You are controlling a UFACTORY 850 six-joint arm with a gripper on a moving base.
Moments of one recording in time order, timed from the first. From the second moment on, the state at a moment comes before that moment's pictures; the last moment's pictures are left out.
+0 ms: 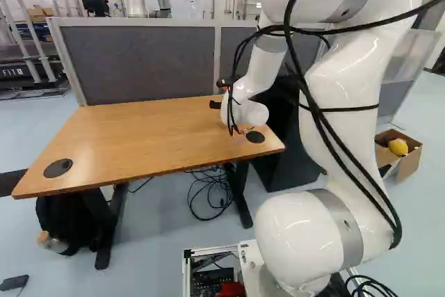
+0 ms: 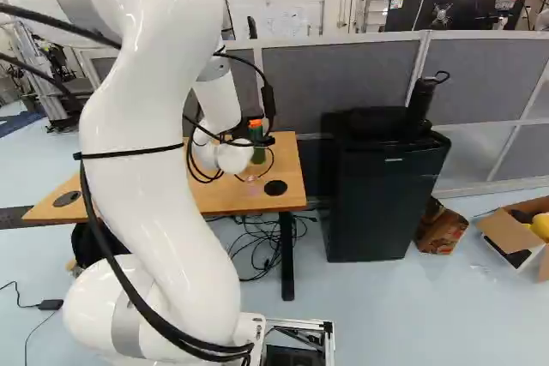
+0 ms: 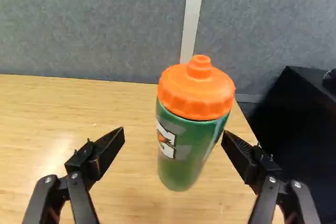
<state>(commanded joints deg) 2.3 -22.2 -36.9 -7.2 56.0 0.0</state>
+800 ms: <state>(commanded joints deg) 2.3 -26.9 -38.2 -7.2 62.4 0.0</state>
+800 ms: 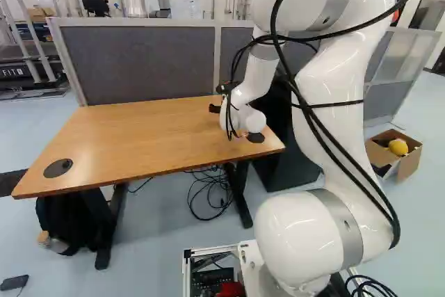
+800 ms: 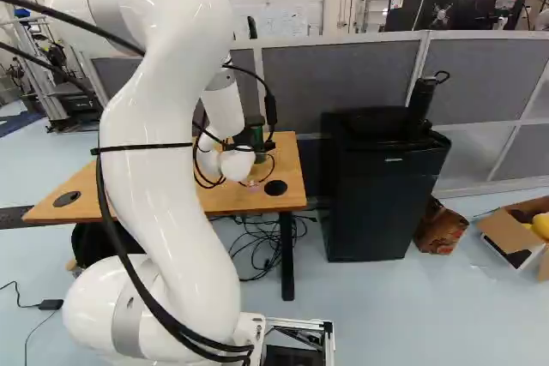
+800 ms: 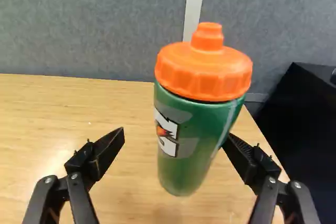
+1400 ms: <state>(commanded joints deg) 2.3 -26.9 -38.2 -7.2 65.1 0.0</state>
